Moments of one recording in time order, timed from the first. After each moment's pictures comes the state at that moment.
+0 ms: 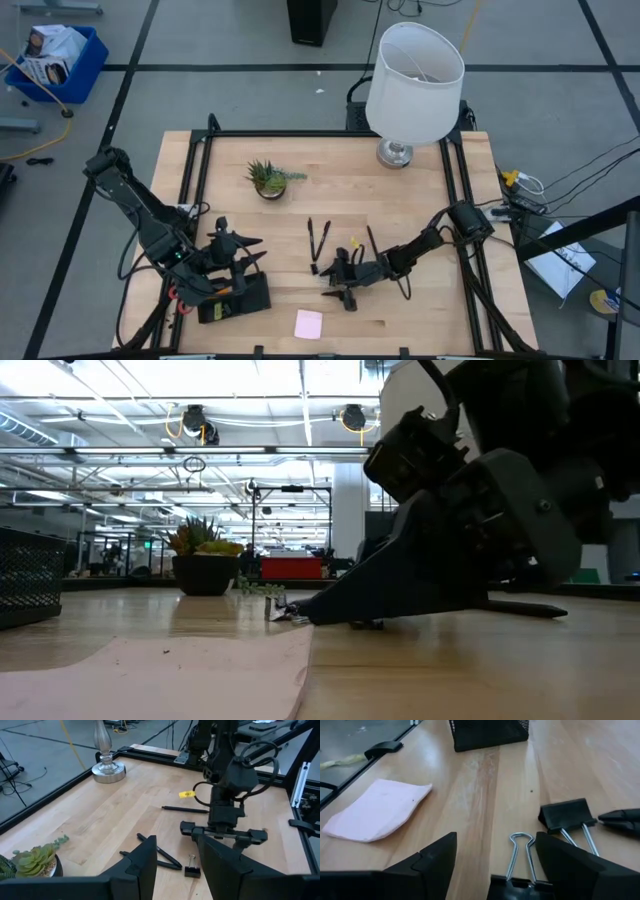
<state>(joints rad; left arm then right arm) -0.83 1.20 0.94 -0.54 -1.02 -0.80 0.43 2.16 0.80 0.87 0.18 0.27</state>
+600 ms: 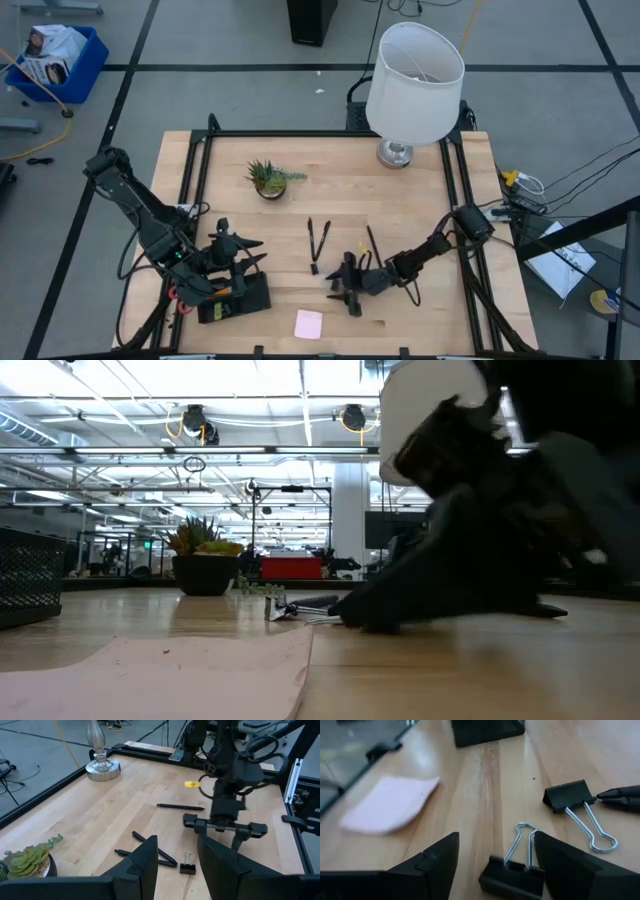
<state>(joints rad) -0.83 1.20 0.94 -0.52 -0.99 -0.78 0.52 2.12 0.68 0.84 0.31 0.33</state>
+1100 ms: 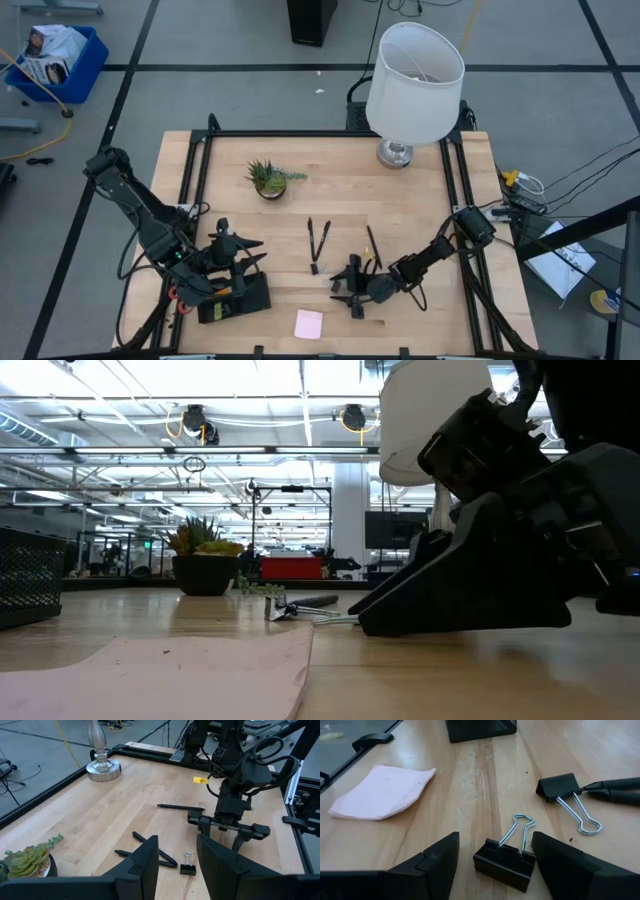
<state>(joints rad) -0.83 1.20 0.94 -0.52 -0.99 -0.78 0.54 2.12 0.68 0.82 0.46 0.32</state>
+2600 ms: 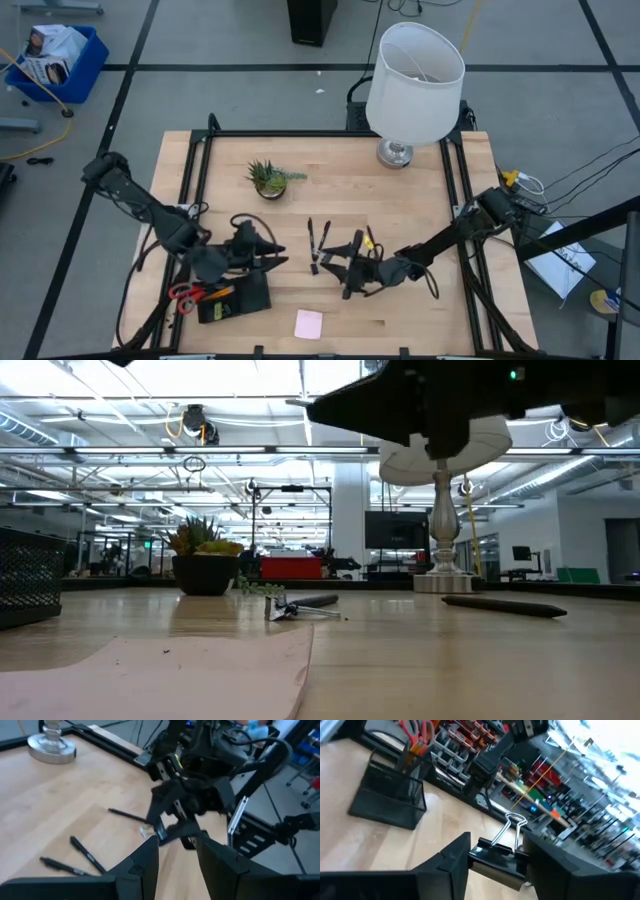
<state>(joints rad) -0.64 1.24 0.94 -0.15 -0.70 -0.76 0.50 1.87 0.79 1.02 0.73 -0.57</state>
